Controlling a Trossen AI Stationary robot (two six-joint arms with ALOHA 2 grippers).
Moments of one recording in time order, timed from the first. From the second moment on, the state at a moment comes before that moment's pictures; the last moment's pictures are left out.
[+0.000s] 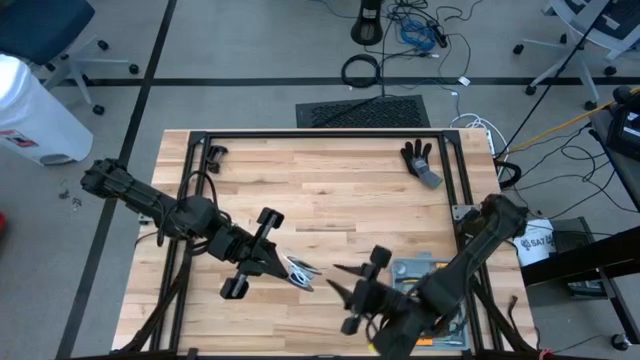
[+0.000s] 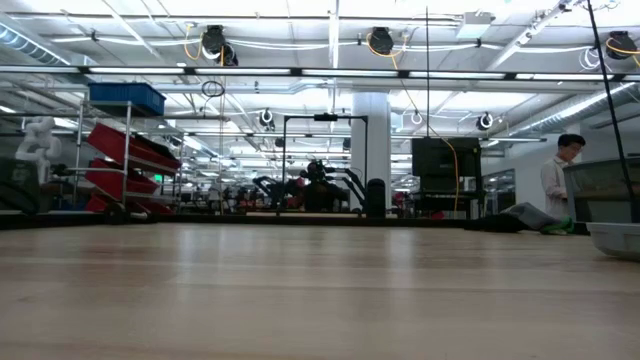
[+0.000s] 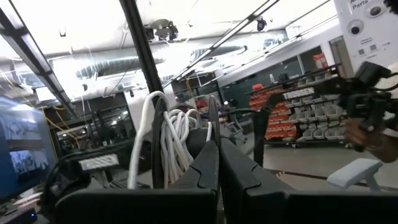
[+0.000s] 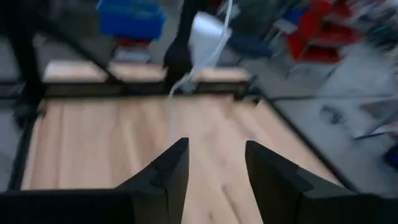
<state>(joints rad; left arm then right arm) -0.40 1.27 1.02 0.63 0.22 0.27 0.73 1.85 1.84 -0.77 1.10 0.52</state>
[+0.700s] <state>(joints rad) -0.40 1.27 1.02 0.61 0.20 0.30 0.67 2.11 1.84 -0.26 1.39 0.34</state>
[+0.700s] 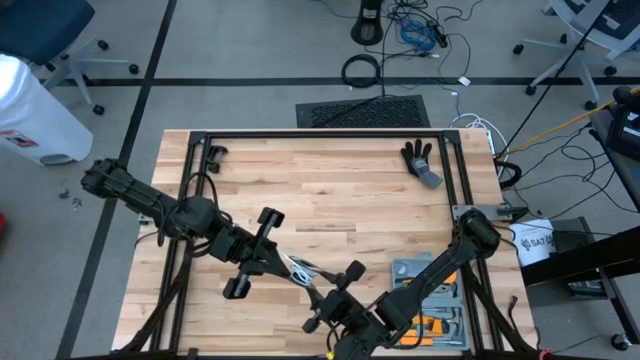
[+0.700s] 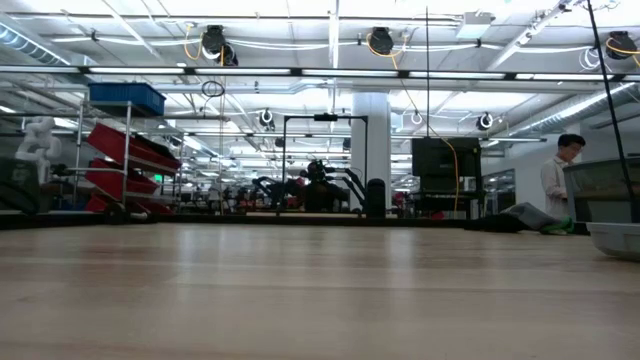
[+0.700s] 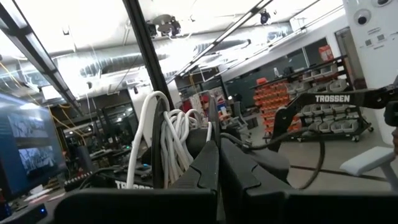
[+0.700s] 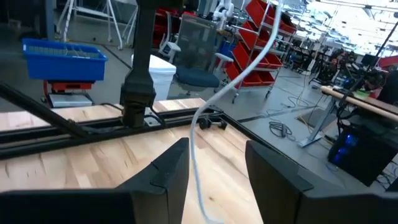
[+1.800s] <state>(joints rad) -0.41 1.27 1.02 0.61 0.20 0.30 0.63 2.11 1.84 0.03 1.26 0.06</state>
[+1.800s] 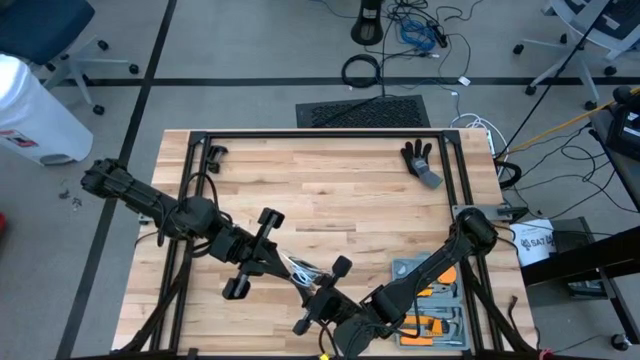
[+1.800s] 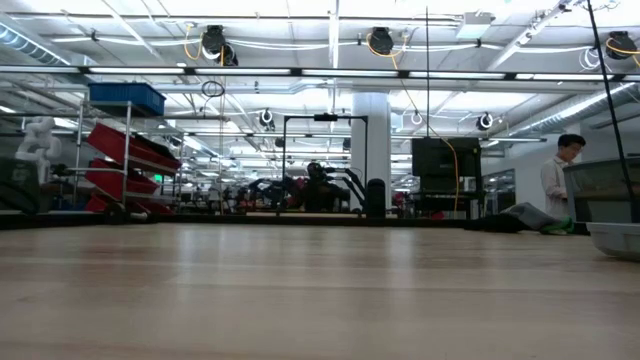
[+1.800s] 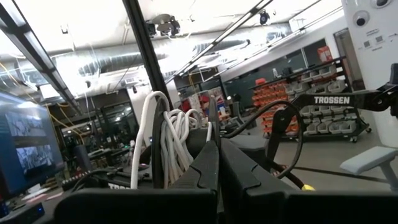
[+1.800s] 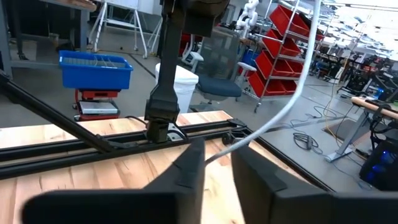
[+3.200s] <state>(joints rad) -0.41 1.27 1.02 0.50 0.15 0.27 0.77 2.08 1.84 -0.38 1.05 0.46</state>
